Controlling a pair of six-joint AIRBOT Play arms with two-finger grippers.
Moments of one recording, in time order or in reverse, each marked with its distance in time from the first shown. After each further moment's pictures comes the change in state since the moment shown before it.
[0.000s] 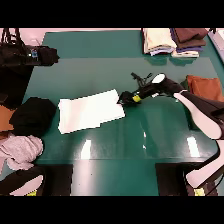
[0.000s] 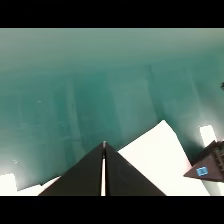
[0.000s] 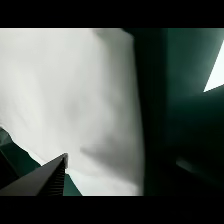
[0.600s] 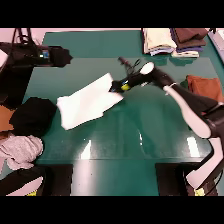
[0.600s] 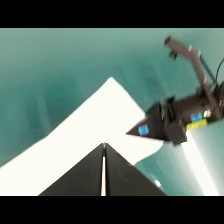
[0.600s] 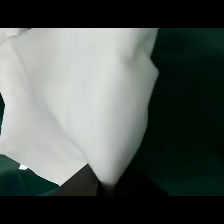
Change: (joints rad) left arm -0.140 -0.002 -0.002 -0.060 0.055 0.000; right arm 0.033 -0.008 0.276 -0.127 -0.087 -0.009
